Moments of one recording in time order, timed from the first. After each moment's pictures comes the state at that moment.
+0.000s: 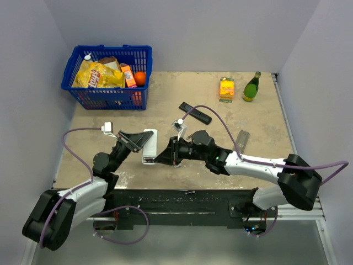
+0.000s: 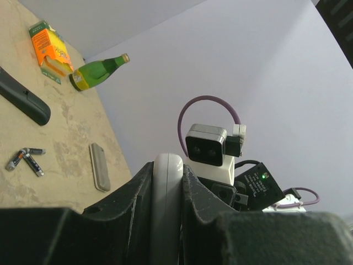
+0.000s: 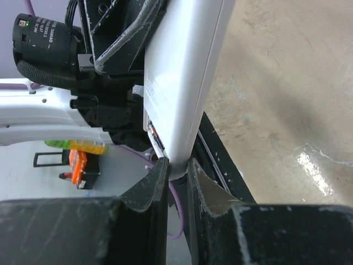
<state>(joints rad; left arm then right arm) -0.38 0.98 0.07 1.24 0.29 -1.34 0.98 1.37 0.72 0.44 -0.36 0.84</state>
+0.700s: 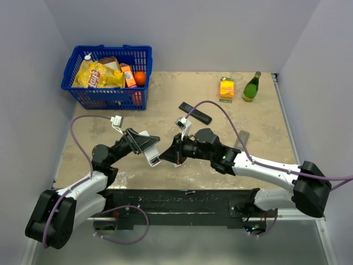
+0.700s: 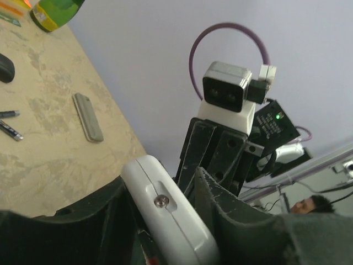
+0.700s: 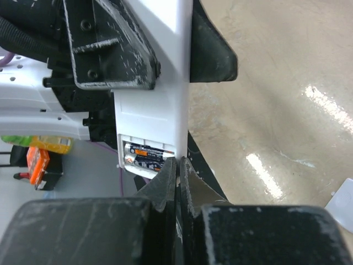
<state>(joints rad) -0.32 1.00 0.17 1.16 0.65 -1.29 0.99 1.26 0.76 0.25 -0.28 0.67</state>
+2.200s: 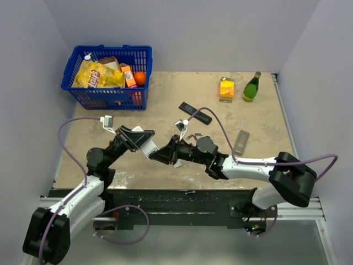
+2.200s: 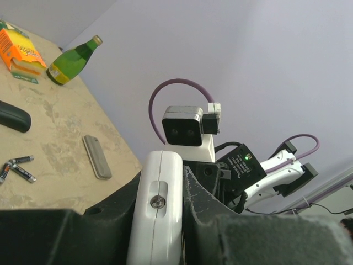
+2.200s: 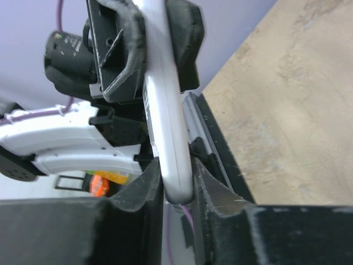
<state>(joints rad) -0.32 0.83 0.20 1.03 0.54 -1.21 1.02 1.42 0.63 0.83 -0.28 0.91</state>
